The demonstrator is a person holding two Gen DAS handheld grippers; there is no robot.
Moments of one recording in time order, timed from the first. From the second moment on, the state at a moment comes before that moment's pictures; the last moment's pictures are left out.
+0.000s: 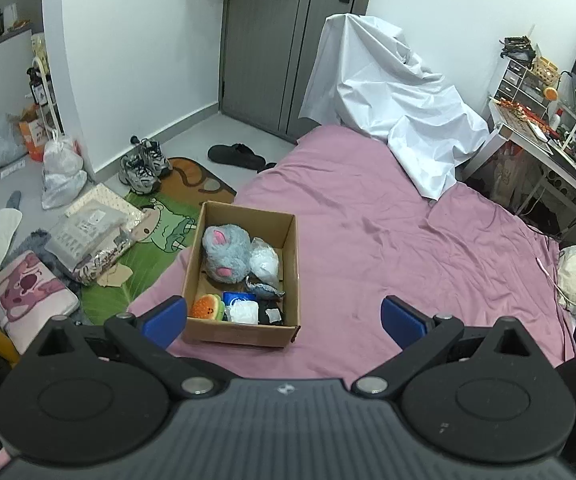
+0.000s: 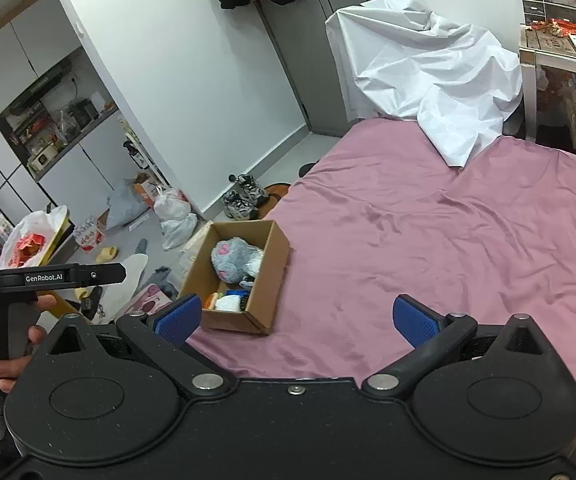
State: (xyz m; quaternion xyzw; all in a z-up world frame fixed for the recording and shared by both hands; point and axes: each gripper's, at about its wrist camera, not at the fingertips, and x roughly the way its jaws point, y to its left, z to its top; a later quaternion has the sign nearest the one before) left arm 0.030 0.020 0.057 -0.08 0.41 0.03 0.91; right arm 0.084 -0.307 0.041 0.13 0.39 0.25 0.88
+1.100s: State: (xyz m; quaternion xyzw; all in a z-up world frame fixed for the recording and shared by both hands) left arm 0.016 0.018 0.061 -0.07 0.40 0.00 0.91; right arm 0.074 -0.291 0.046 0.14 0.40 0.25 0.87
